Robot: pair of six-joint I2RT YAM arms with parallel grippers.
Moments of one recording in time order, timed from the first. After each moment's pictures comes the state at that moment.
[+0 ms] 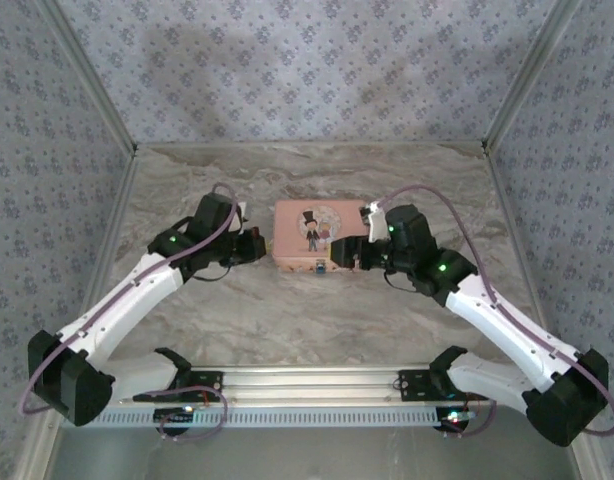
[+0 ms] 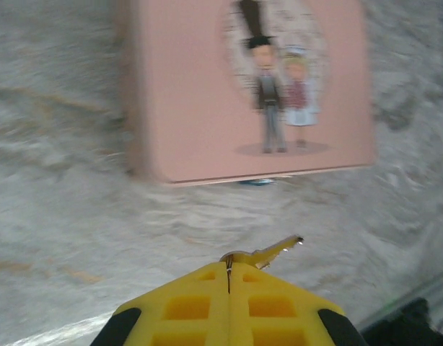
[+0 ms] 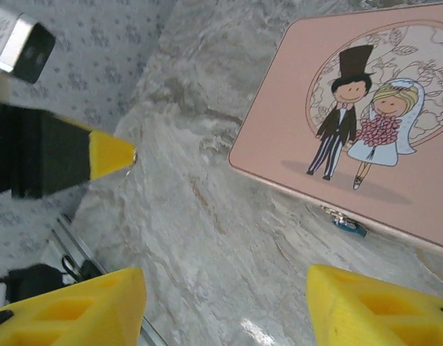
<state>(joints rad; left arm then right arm) -0.59 1.18 1.05 -0.69 0.23 -0.66 0.60 1.03 0.88 -0.39 -0.36 0.57</state>
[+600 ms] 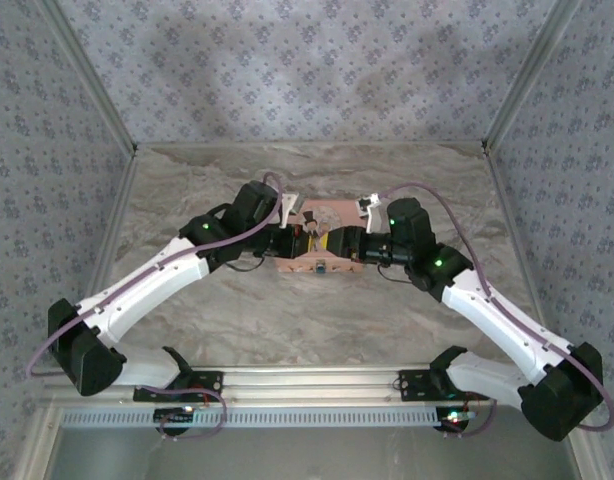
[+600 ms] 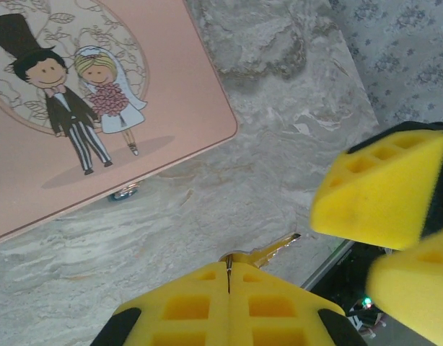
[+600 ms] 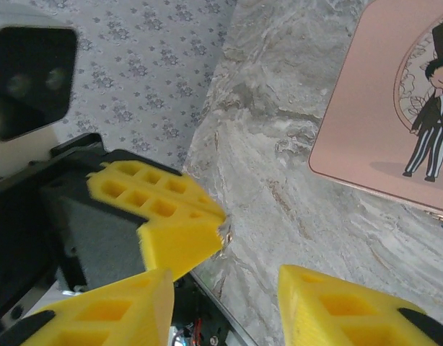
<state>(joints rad) -0.80 1.34 1.26 -0.66 0.27 -0.57 0.60 1.08 0.88 -0.25 -0.52 0.79</state>
